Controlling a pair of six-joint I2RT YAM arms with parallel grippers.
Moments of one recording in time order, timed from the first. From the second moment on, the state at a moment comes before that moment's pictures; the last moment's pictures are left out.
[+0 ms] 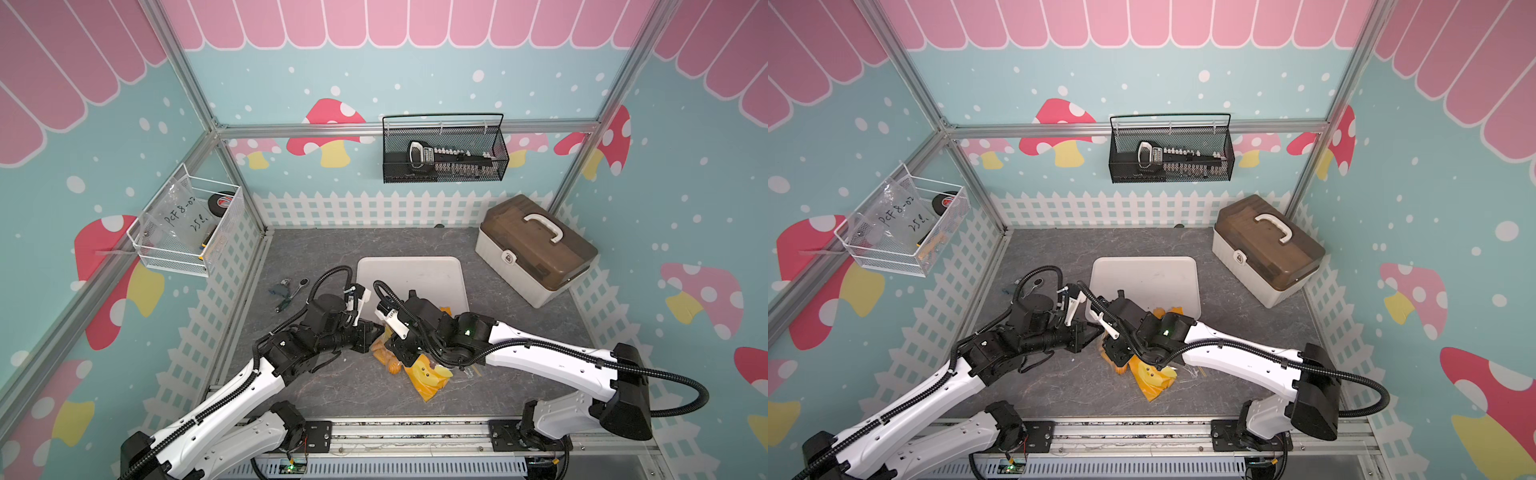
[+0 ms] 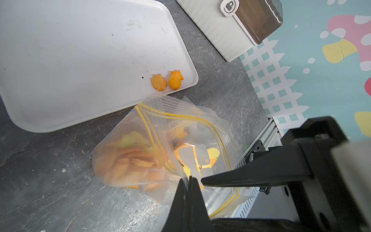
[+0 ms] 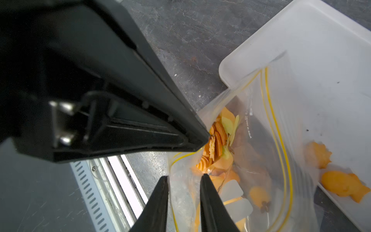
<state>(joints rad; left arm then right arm) -0.67 0.90 0.77 -0.48 0.30 -0.55 1.13 1.41 1.19 -0.63 0.01 0.25</state>
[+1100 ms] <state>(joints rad) -0.27 0.66 0.51 -0.36 0.23 -0.63 0.90 1.71 1.68 -0.51 -0.15 0.22</state>
